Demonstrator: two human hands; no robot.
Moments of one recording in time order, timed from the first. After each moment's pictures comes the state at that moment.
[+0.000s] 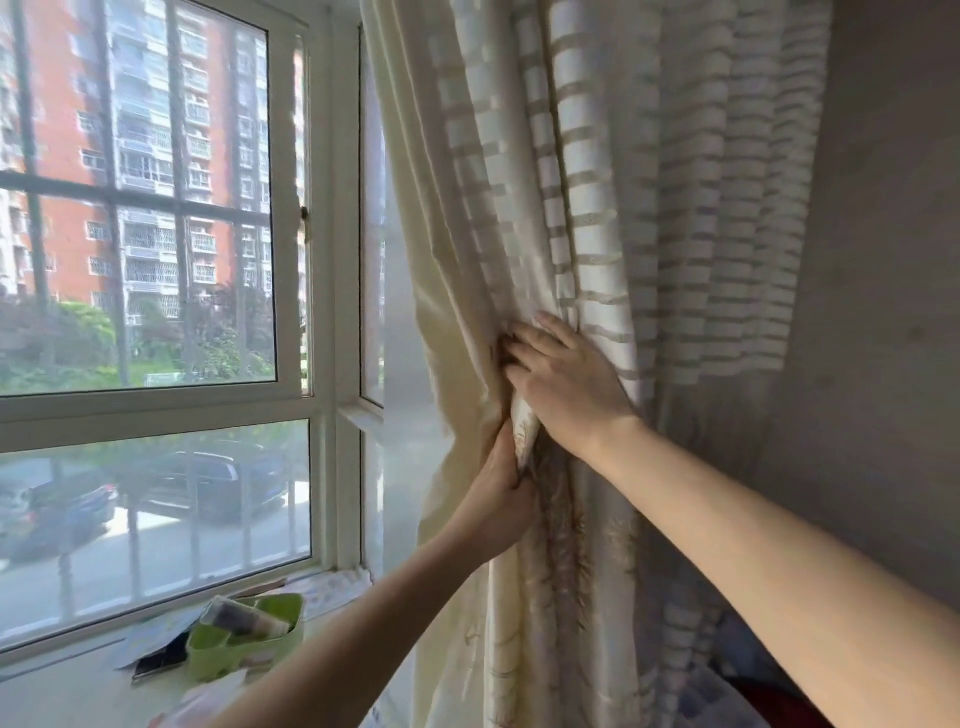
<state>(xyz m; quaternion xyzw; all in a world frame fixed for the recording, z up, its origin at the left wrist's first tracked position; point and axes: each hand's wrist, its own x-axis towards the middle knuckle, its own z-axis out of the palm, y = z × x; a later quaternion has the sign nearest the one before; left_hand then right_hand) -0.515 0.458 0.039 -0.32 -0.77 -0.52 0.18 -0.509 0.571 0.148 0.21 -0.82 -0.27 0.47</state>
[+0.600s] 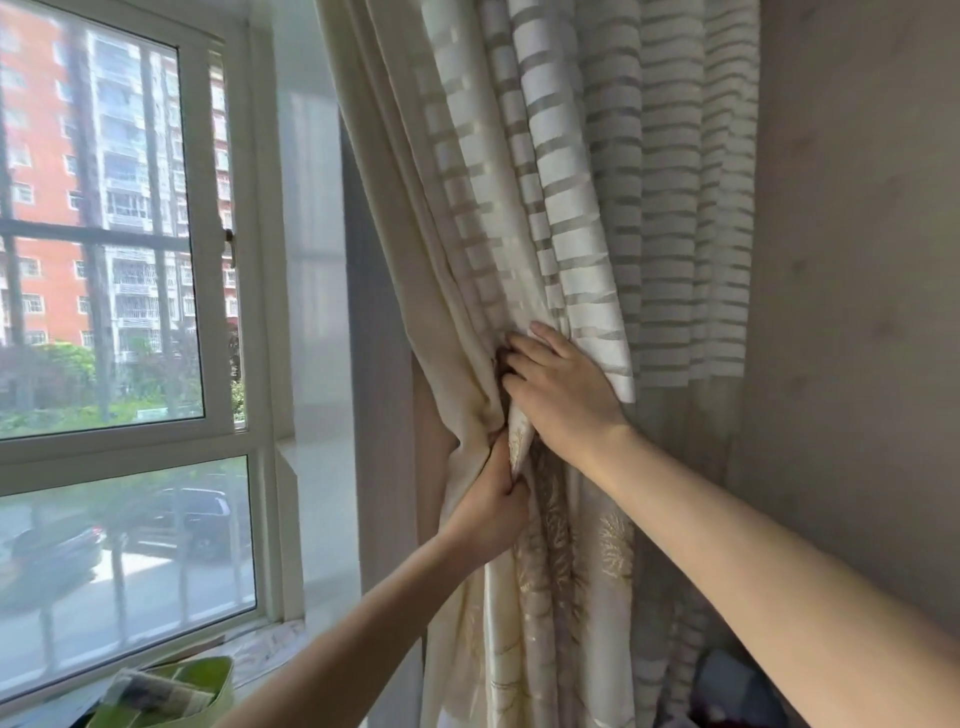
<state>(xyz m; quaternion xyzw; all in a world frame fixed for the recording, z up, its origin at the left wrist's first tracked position) -0.578 0.580 0.054 -0.37 -0.75 -0.51 0.20 -0.572 0.700 0.151 0.20 -0.84 -0.23 0.46</state>
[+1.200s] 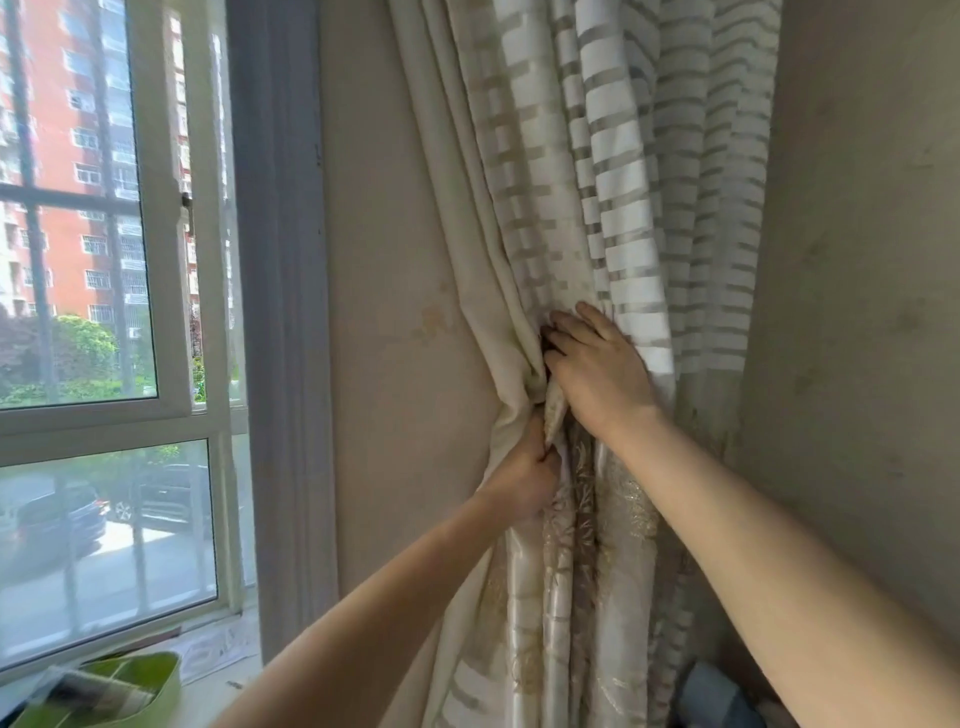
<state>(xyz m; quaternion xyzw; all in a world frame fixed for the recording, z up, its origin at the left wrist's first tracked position) -0.664 0.687 0.056 -0.37 -0.75 -0.51 0.17 -0.655 0.806 0.146 0.14 -0.85 -0.19 0.46</state>
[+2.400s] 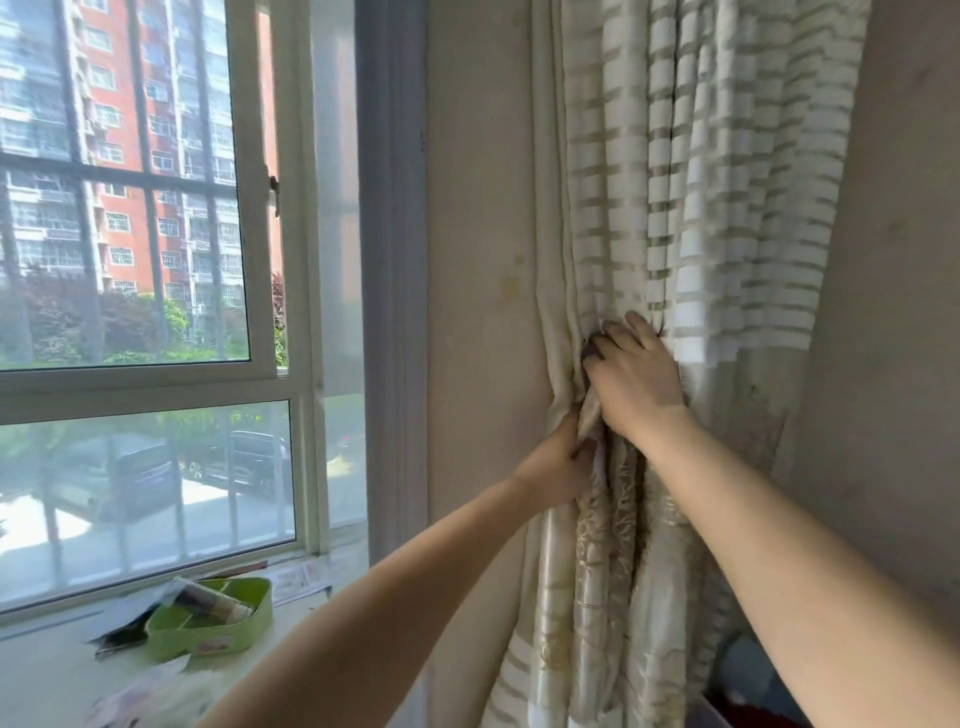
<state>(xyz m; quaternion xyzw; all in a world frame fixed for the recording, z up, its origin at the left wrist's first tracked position) -0.643 0.648 0.025 -0.29 -0.84 -0.42 0.16 -0.633 0.767 0.112 0.10 -0.89 -0.20 0.41</state>
